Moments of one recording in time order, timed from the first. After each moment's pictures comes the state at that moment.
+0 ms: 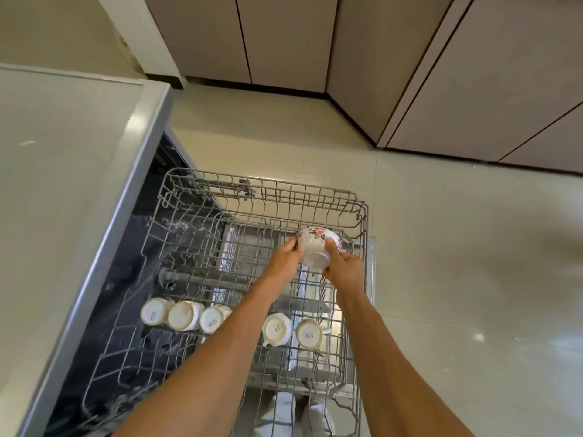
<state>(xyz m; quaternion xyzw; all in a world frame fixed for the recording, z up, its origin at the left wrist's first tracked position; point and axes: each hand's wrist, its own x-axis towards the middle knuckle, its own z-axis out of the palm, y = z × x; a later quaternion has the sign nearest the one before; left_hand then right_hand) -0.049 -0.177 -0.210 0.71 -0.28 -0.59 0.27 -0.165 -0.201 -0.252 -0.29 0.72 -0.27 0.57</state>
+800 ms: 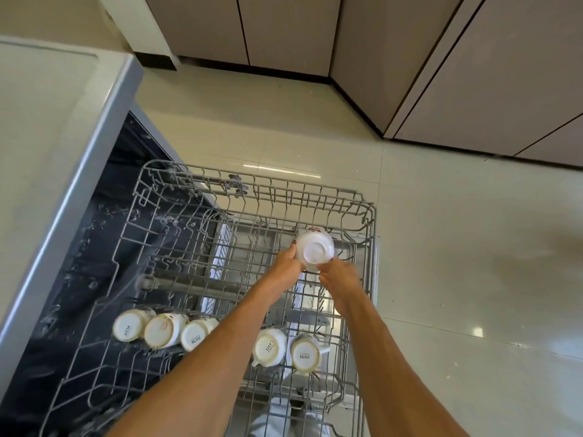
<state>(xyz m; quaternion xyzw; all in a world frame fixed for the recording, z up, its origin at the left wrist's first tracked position) -0.046 -0.211 -0.283 0.71 -0.28 -0.62 0.18 -0.166 -0.233 -0.312 -0.21 0.70 -0.18 0.66</state>
